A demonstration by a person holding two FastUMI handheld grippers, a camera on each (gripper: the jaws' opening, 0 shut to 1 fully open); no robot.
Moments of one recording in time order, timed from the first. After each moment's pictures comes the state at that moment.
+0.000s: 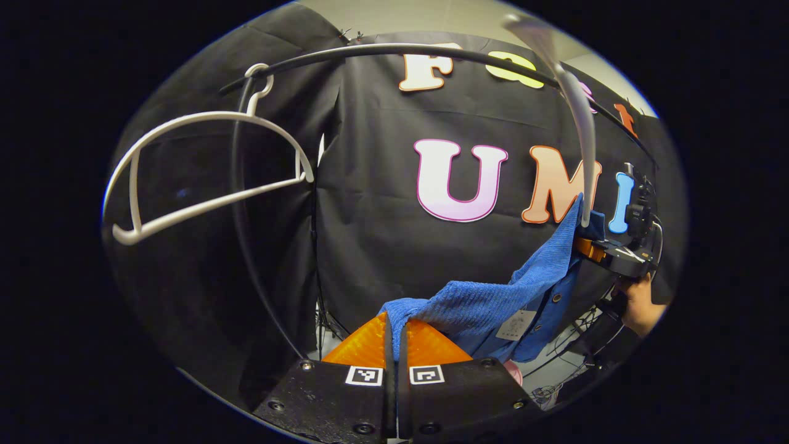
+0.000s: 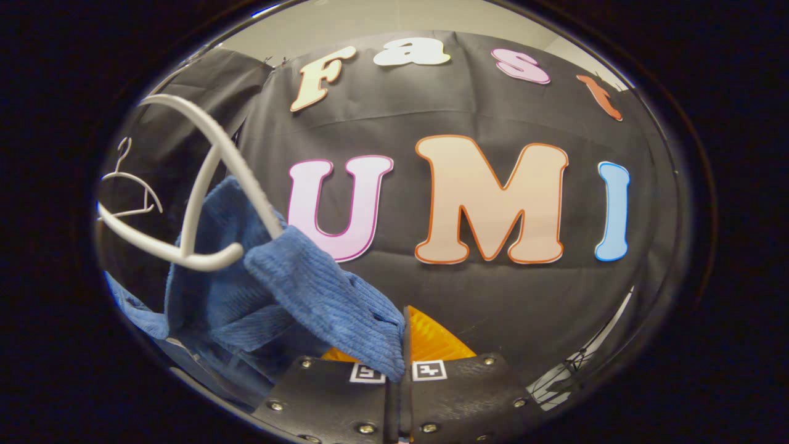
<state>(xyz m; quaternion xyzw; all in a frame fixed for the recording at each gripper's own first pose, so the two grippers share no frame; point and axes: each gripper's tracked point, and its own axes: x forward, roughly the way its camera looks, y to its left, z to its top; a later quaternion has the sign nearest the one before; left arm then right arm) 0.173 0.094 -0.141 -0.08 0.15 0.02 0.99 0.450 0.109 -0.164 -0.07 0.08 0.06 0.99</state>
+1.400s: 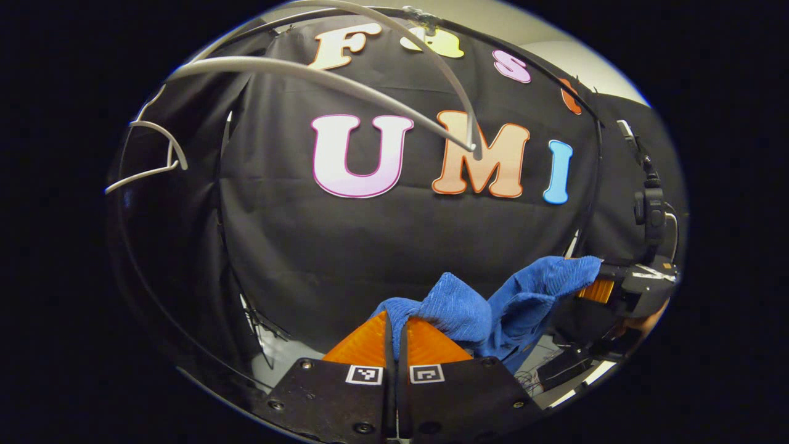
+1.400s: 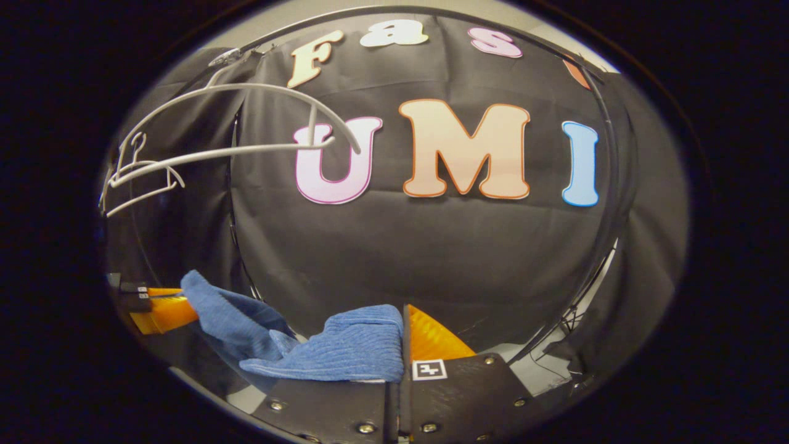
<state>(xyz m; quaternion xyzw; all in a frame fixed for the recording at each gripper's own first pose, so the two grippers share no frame) 0.207 -0.101 -0.154 -0.06 0.15 -0.14 0.98 0.310 0.074 -0.187 -0.04 0.18 0.04 0.98</state>
